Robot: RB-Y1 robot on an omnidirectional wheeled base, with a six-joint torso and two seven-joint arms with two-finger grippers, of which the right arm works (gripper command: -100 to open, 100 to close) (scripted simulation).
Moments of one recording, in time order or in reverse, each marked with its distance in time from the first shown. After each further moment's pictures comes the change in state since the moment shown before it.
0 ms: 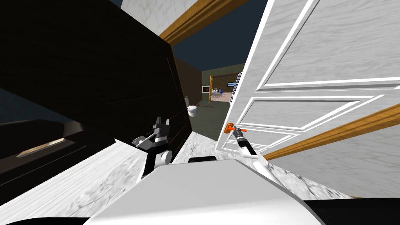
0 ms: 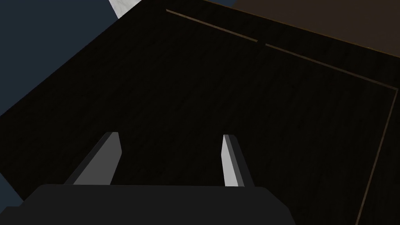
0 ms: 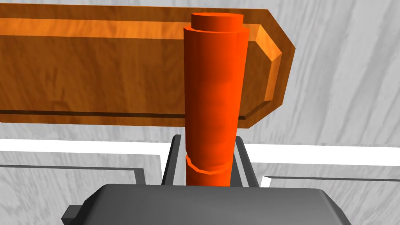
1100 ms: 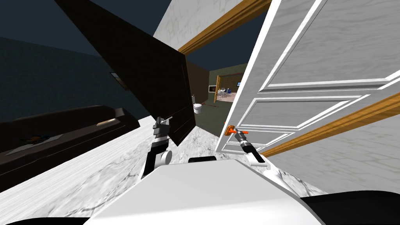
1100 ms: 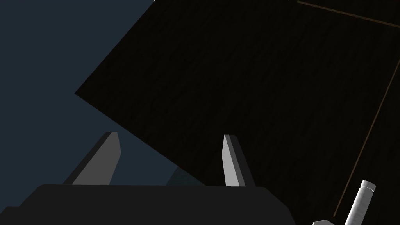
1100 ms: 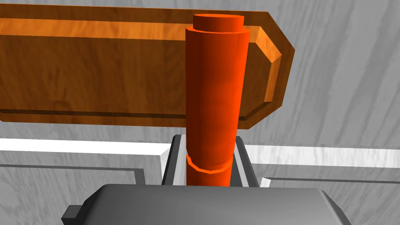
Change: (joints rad) arm 0.121 -0.109 0.090 -0.053 -0.018 -0.098 -0.083
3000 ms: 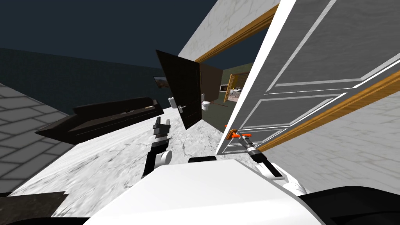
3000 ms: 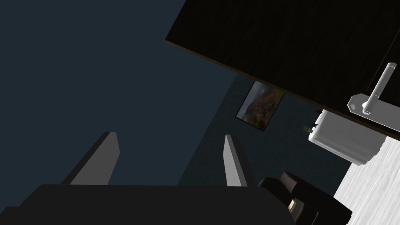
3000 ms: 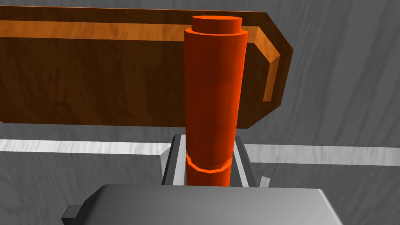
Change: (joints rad) arm 0.127 -0.159 0.102 0.005 -0.008 -0.205 -0.118
